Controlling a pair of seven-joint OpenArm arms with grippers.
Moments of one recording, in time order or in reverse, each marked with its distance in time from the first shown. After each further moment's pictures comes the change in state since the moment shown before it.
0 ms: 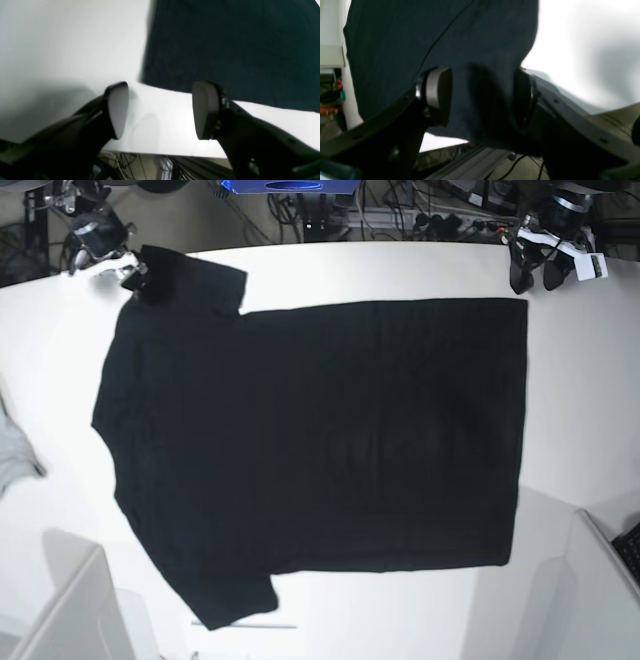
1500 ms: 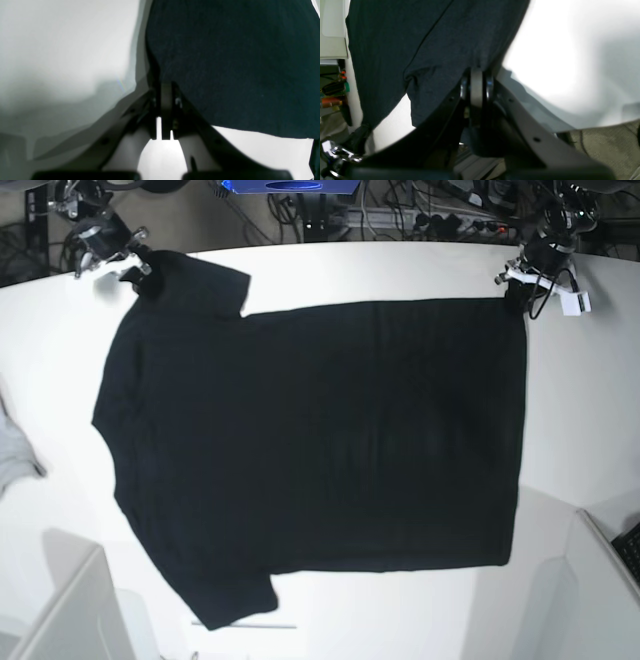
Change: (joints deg) left arm -16.6 2.5 -3.2 -11.9 -1.4 -0.4 16.4; right arm 2.3 1.3 -0.8 -4.8 0.2 1.6 -0.5
